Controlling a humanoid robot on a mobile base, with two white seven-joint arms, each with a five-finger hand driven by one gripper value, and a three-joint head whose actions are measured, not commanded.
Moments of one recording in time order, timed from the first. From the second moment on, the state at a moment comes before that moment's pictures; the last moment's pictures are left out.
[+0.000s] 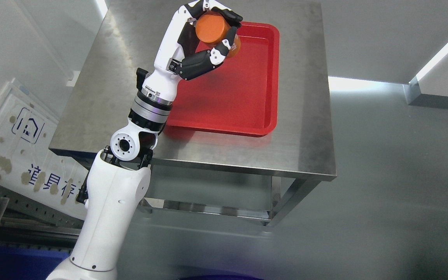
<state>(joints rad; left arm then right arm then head) -0.45 0.00 -0.25 -1.60 0.17 -0.37 -0.26 0.00 0.00 0.00 0.00 0.00 0.05 0.03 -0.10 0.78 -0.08</state>
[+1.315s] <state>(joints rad) -0.55 0.00 -0.36 -1.34 0.11 -0.11 -0.21 0.00 0.00 0.00 0.00 0.00 0.04 0.03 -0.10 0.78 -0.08</state>
